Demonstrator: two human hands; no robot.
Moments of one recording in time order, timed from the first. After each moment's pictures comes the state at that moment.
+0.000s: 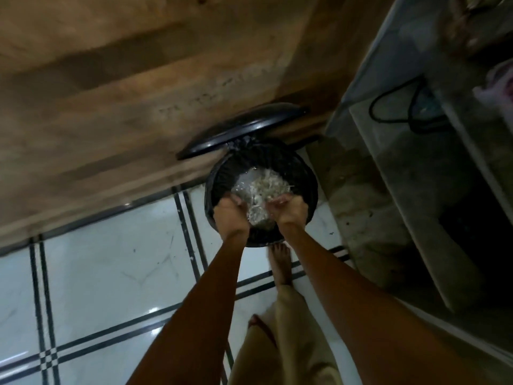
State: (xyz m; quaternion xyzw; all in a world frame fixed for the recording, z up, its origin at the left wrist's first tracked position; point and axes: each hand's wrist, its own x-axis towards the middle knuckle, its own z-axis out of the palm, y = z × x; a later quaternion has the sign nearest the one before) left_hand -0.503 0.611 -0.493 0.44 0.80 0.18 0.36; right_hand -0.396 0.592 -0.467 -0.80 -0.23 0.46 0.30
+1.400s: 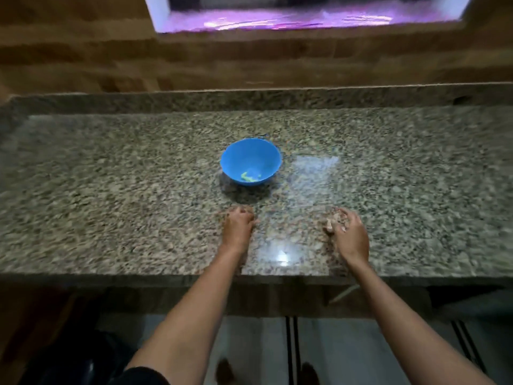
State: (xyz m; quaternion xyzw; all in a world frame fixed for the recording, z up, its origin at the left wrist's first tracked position) left_hand -0.080 0.084 -0.045 0.95 0.08 0.00 0.31; right_hand -0.086 -0.156 -0.022 -0.91 0.14 -0.05 0.38
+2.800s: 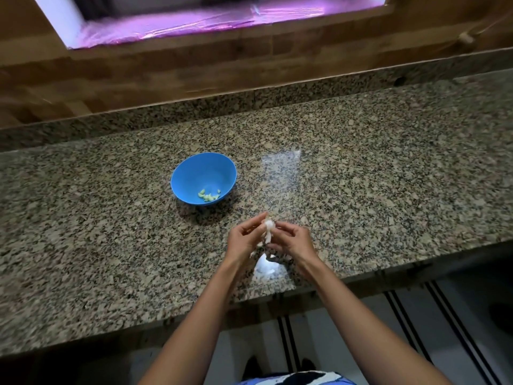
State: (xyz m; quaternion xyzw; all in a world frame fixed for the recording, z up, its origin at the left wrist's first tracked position) left_hand -0.068 0.001 -0.012 0.61 0.14 -0.15 0.76; right_hand -0.079 -0.127 -0.014 -0.58 0.17 0.15 0.78
